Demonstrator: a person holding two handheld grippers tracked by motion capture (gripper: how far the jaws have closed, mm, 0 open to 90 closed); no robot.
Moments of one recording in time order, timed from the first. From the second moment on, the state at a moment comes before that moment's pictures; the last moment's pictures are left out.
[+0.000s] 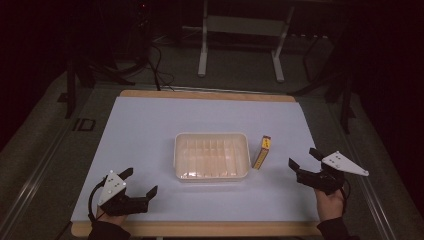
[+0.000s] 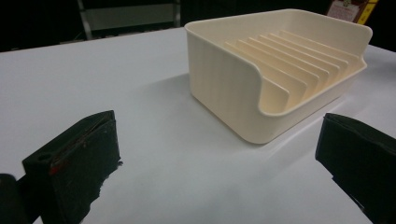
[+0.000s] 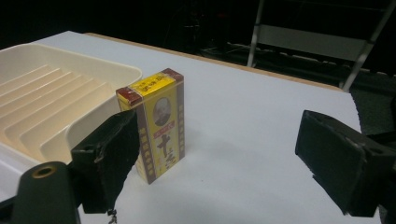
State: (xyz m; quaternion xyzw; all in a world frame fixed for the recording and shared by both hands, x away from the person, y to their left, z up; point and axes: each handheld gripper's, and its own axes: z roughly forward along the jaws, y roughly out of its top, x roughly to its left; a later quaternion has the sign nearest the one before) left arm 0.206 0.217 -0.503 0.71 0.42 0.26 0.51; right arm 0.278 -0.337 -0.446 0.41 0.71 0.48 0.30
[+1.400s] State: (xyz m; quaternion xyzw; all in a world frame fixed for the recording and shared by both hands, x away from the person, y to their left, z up) left arm 0.205 0.222 -0.504 0.71 0.43 0.26 0.50; right arm 0.310 -0.347 -0.453 0.19 0.89 0.42 0.06
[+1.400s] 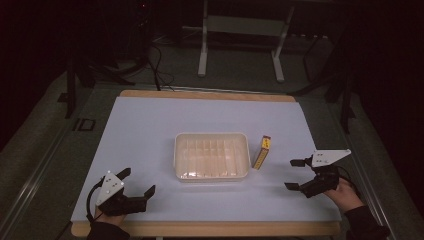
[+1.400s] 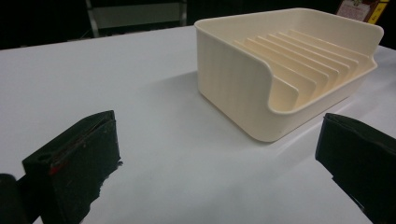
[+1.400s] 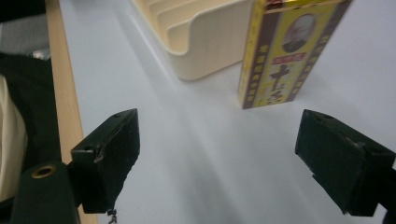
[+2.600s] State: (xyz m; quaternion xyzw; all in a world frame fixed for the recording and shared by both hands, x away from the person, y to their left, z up) left arm 0.205 0.223 -0.503 0.70 0.43 0.26 0.50; right arm 0.309 -0.294 -0.444 0.09 0.99 0.14 -0.02
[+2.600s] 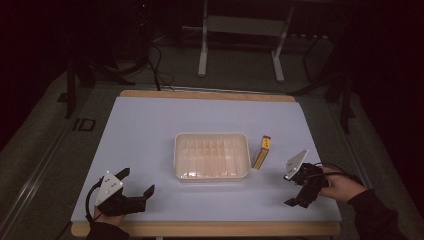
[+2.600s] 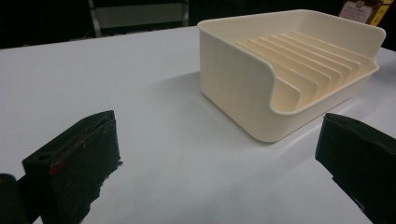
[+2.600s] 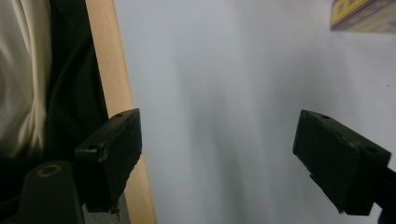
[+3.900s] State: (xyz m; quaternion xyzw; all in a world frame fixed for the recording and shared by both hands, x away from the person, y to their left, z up) left arm 0.204 0.222 -0.504 0.71 0.43 0.26 0.50; right arm 0.315 -0.229 -0.414 0.05 1.00 0.01 -0.05
